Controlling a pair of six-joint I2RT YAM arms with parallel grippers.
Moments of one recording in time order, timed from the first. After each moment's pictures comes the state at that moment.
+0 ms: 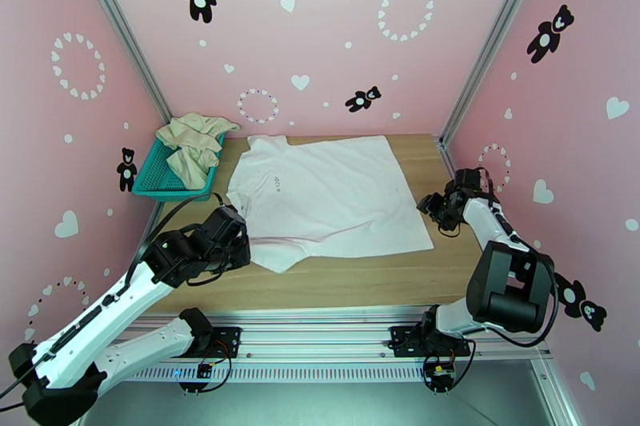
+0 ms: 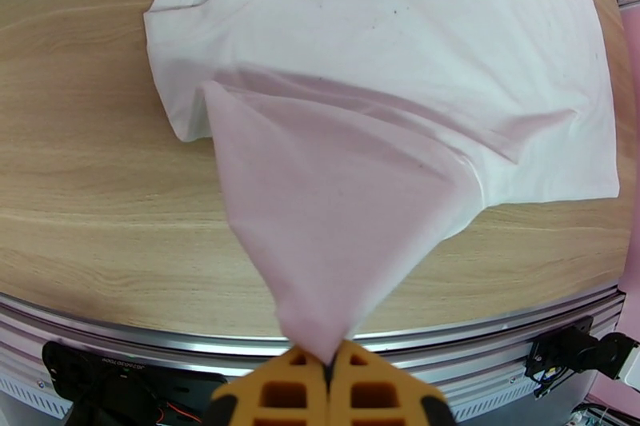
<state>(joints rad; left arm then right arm) -0.72 0.93 1.02 -1.19 -0.10 -0.89 -0.30 1.46 0.99 -0.69 -0.25 0.41</state>
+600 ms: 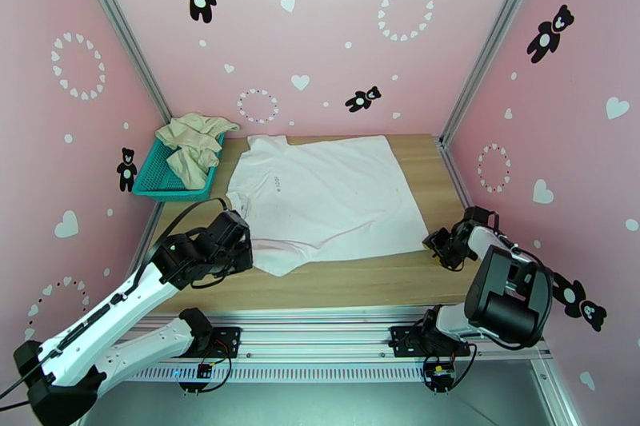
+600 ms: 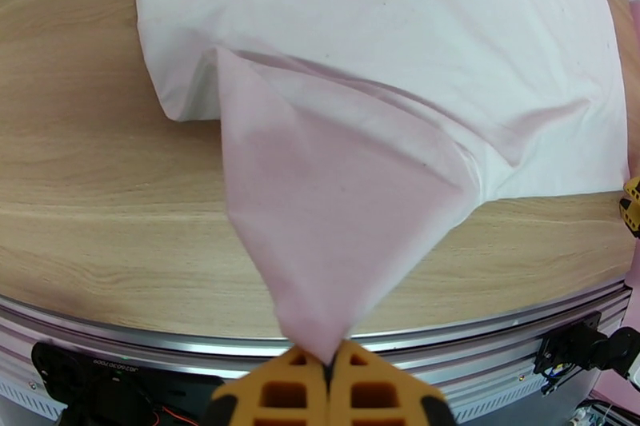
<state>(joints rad) -0.72 0.90 0.91 -1.14 -0.06 -0.90 -0.48 1.46 0.69 -0.60 -0.34 0.44</state>
